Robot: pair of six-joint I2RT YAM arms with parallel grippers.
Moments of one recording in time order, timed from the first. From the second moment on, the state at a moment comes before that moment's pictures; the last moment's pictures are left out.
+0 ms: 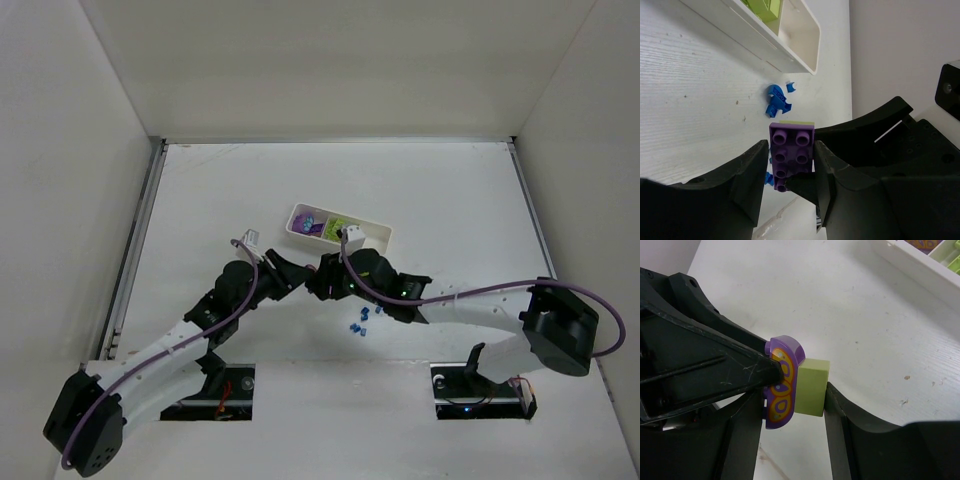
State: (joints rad) left arm -0.64 0.79 0.28 0.19 0.09 -1.11; right arm 1.07 1.41 0.76 0.21 0.18 0.66
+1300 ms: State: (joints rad) left arm -0.69 0.88 0.24 0.33 0.01 -1.18; right arm 1.01 1.40 0.65 0.38 0.02 0.81
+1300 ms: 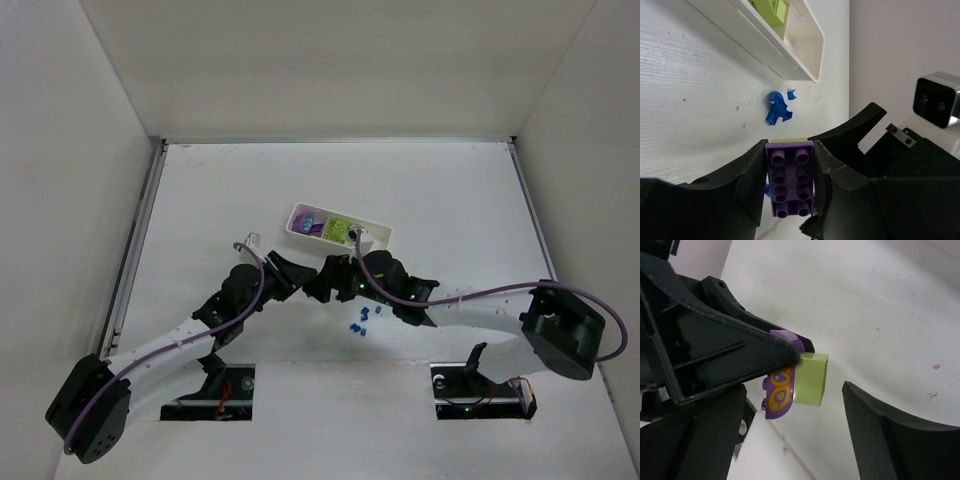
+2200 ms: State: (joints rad) left arm -0.48 0.72 0.23 0.41 0.22 -1.35; right arm 0.76 1.48 0.54 1.01 -0.30 1.19
